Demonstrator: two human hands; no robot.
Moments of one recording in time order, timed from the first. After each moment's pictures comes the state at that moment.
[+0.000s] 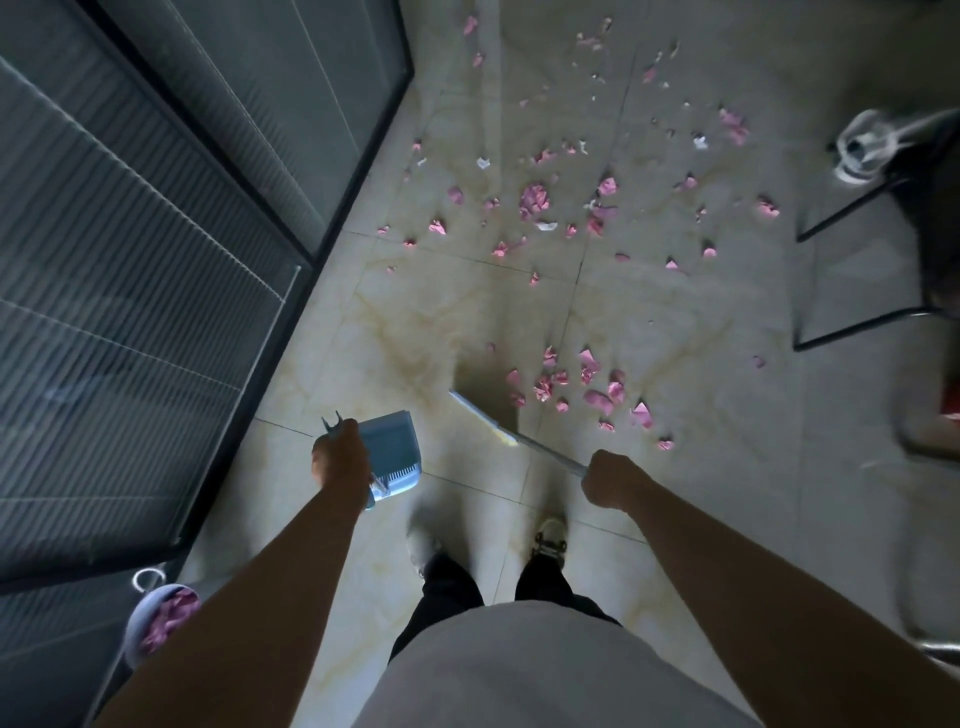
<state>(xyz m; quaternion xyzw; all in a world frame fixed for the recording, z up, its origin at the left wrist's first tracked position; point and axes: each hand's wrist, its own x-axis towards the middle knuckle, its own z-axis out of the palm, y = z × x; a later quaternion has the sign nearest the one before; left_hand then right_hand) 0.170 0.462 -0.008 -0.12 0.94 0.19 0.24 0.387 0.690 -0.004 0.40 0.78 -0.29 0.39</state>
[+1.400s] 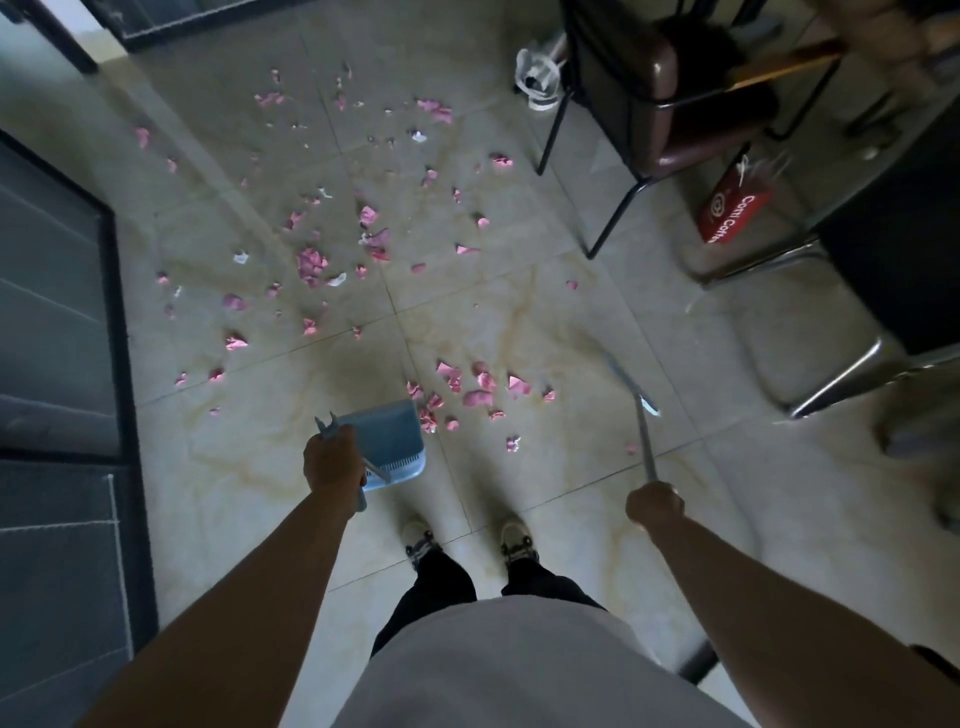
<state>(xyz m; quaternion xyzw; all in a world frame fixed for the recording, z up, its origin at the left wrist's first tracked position) 0.217 0.701 -0.023 0.06 0.89 0.27 0.36 0.588 0.728 -0.033 0.81 0.41 -0.36 0.22</state>
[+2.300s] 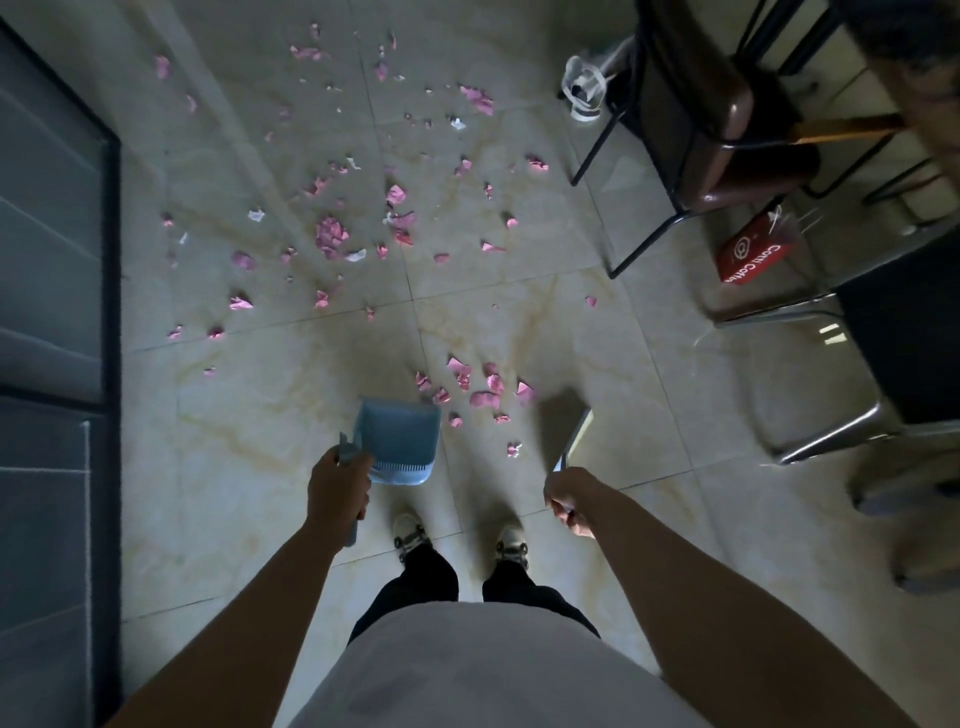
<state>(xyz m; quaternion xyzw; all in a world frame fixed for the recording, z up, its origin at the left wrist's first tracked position) 0.155 0.644 -0.022 0.10 0.81 0.36 0.46 0.420 0.745 -0.009 0.74 0.31 -0.58 0.15</state>
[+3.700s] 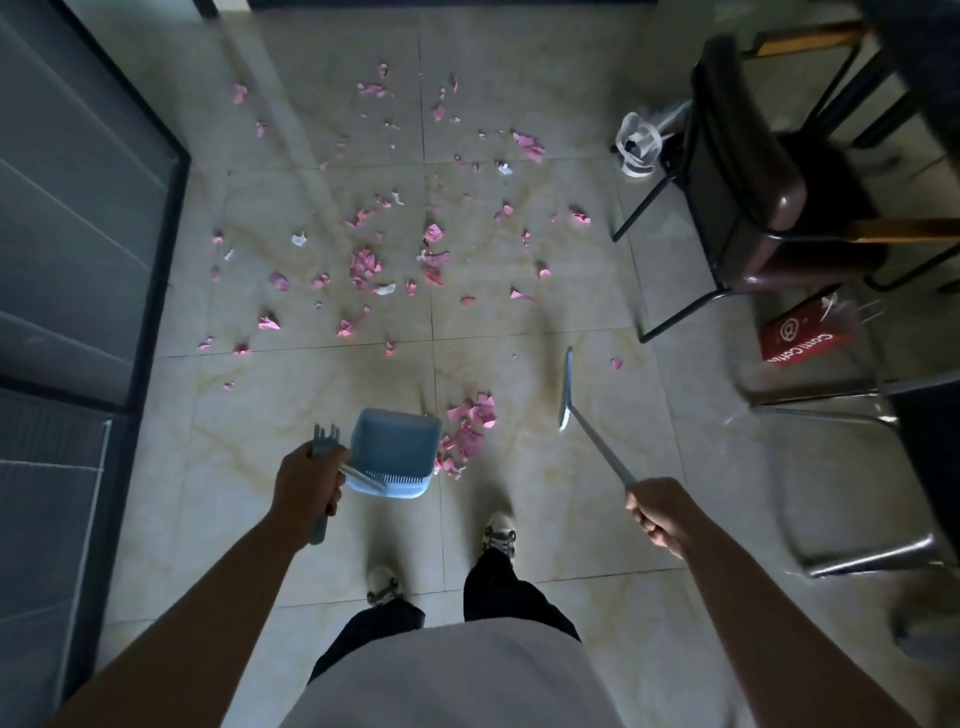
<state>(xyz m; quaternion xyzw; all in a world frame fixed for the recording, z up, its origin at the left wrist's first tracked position) 0.143 0.759 0.005 0.04 0.81 0.39 0.43 0.513 0.929 -0.009 0.74 0.37 -0.55 0.06</state>
